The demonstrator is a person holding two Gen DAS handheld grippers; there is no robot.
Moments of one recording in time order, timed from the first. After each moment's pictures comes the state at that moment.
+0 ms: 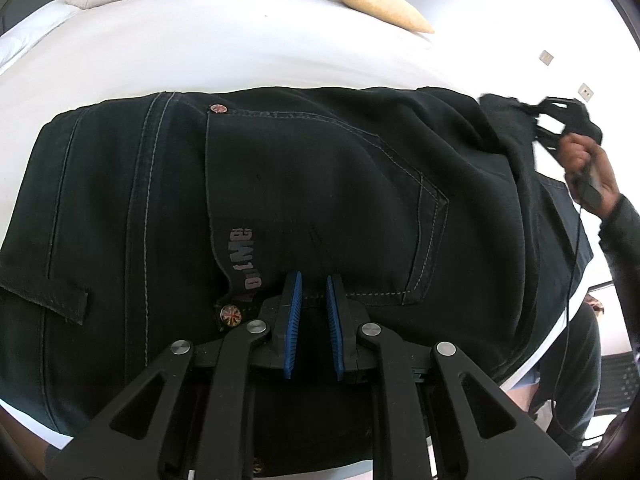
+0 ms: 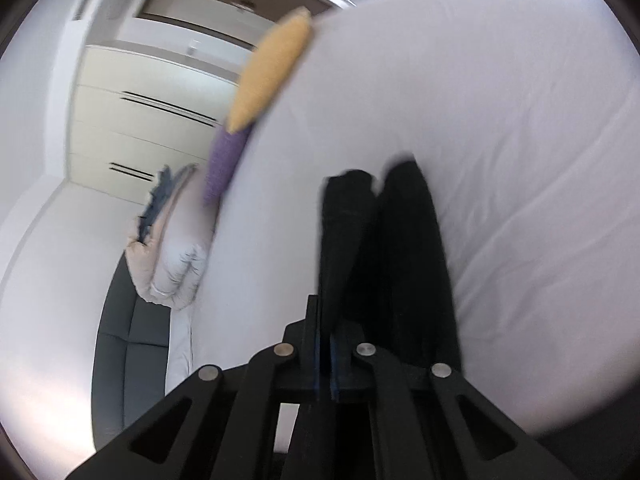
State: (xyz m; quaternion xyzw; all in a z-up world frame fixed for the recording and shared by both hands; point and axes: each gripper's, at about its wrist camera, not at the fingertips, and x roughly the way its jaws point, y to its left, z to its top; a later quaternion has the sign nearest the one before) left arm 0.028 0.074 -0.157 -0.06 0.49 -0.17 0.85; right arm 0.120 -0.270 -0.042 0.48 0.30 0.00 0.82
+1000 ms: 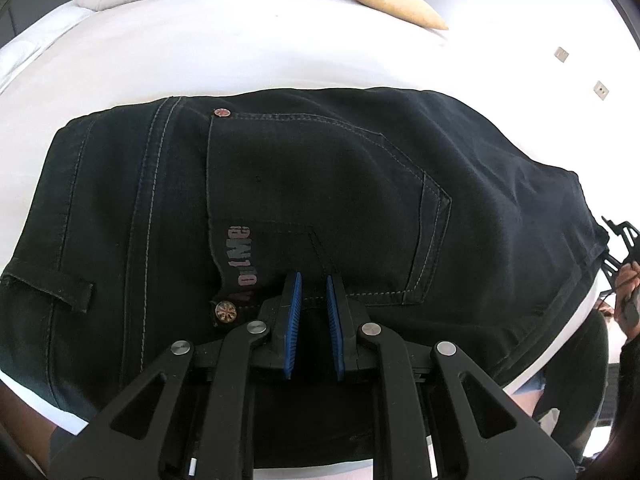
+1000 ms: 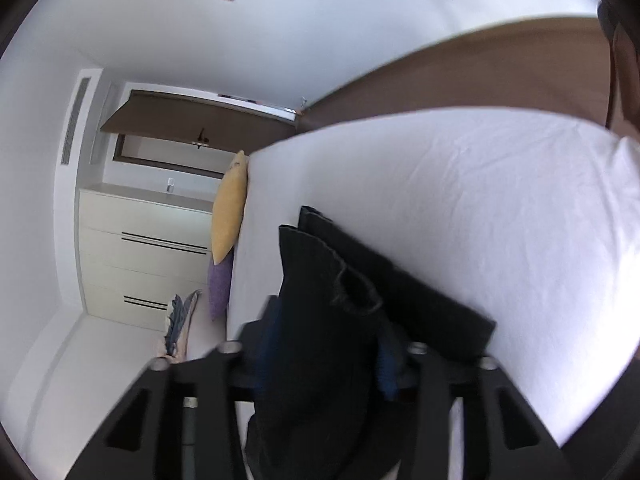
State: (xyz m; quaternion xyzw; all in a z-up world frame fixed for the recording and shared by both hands) left arm 0.028 0.054 -0.147 -0.05 0.50 -0.14 0.86; right arm -0.146 -0.371 -0.096 0.62 0.17 -0.14 0.75
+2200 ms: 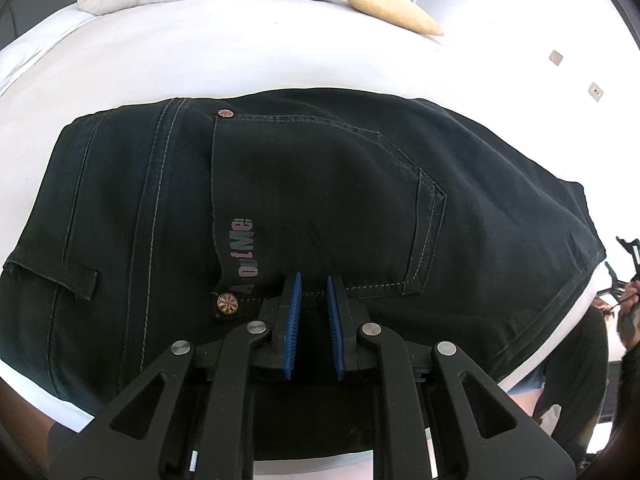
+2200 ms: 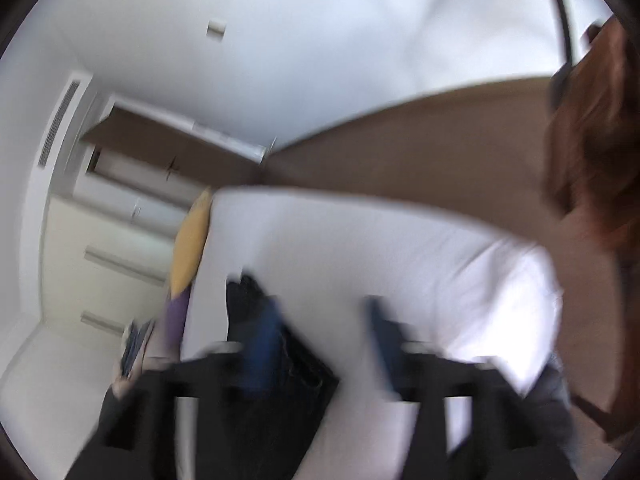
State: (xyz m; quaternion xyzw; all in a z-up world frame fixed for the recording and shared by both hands) left arm 0.015 0.055 -0.150 -0.05 0.48 -0.14 0.86; right arm -0.237 -0.386 -0.061 0.55 0.14 -0.24 0.79
